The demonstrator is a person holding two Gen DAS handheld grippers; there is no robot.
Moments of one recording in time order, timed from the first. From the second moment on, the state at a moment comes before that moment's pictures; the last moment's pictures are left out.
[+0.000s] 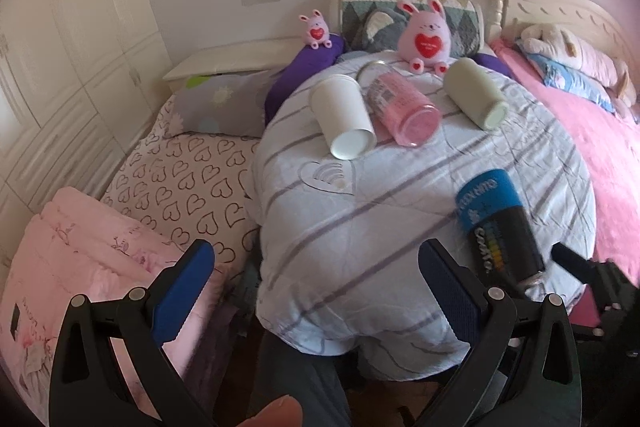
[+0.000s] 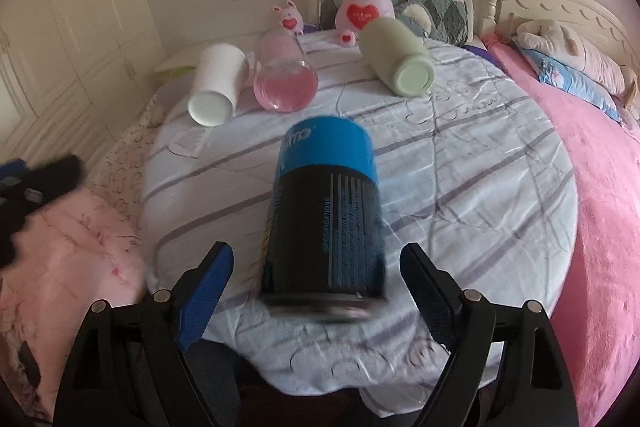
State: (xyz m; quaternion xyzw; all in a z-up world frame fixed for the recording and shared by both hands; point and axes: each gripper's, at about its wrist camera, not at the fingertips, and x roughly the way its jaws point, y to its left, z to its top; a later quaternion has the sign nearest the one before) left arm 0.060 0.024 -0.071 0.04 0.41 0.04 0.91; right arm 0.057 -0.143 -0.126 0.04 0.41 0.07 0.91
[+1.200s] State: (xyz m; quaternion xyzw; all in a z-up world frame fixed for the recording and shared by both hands) left arm 0.035 -0.122 -0.073 0.01 0.44 0.09 0.89; right arm 0.015 -0.310 -0.088 0.10 0.35 0.07 0.93
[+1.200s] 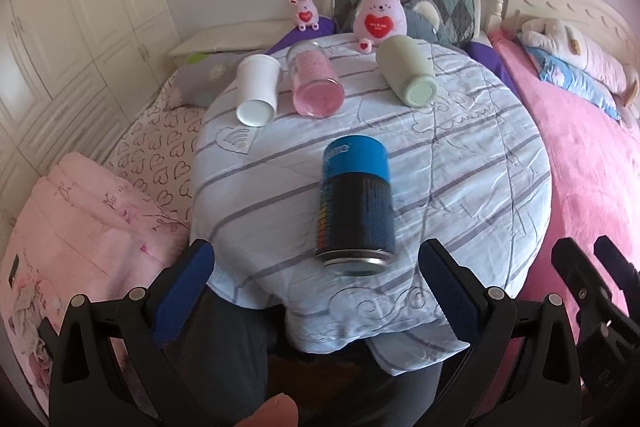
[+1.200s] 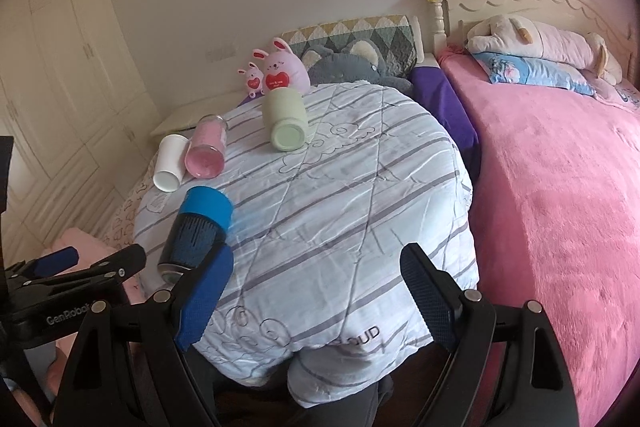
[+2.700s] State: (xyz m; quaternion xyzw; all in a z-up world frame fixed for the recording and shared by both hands) left arm 0.145 -0.107 -0.159 -0.05 0.56 0.06 0.83; right arm 0.103 -0.310 -0.134 0.10 0.42 0.08 0.90
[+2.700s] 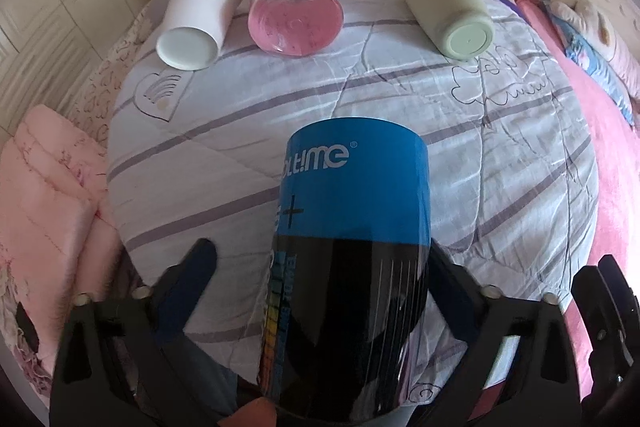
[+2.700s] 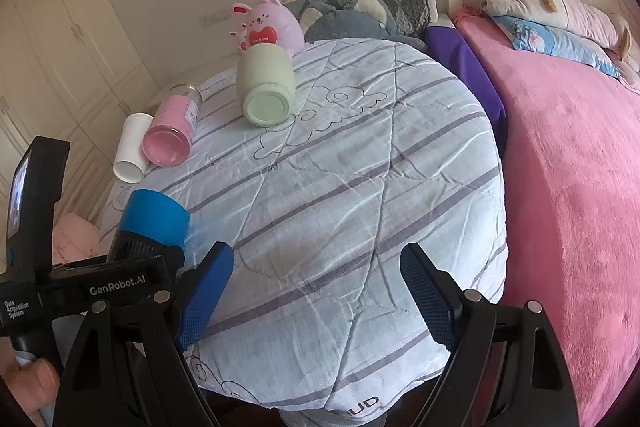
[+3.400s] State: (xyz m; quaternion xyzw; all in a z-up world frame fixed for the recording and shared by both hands) left arm 0.125 -0.098 -0.116 0.00 0.35 0.00 0.94; right arm 0.081 -0.294 -0.117 0.09 0.41 0.05 0.91
